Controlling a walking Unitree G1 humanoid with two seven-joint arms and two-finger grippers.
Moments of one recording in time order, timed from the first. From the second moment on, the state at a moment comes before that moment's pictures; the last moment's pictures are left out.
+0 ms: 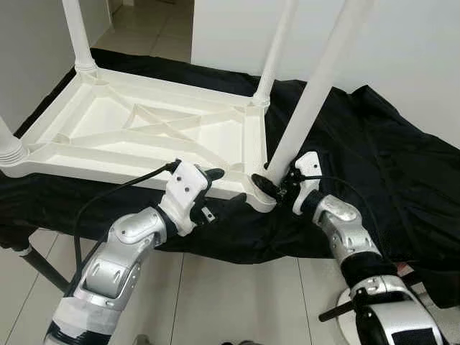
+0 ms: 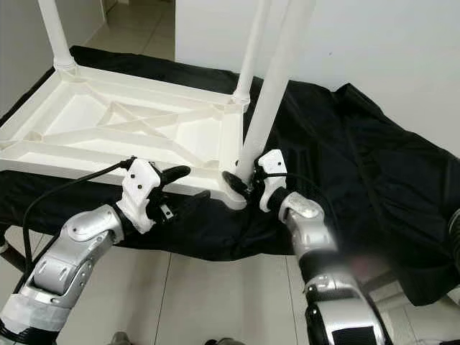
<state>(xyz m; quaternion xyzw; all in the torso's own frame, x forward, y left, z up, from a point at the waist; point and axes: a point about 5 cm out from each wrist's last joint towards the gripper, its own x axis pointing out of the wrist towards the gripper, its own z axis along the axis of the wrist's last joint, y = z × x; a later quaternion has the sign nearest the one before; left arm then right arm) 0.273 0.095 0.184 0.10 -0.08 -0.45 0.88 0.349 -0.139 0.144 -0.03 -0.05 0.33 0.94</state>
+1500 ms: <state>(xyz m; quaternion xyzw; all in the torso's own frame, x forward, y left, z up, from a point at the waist) 0.273 0.097 0.180 0.10 -0.07 -0.46 0.88 0.312 -0.110 0.152 0.07 -0.05 0.13 0.99</state>
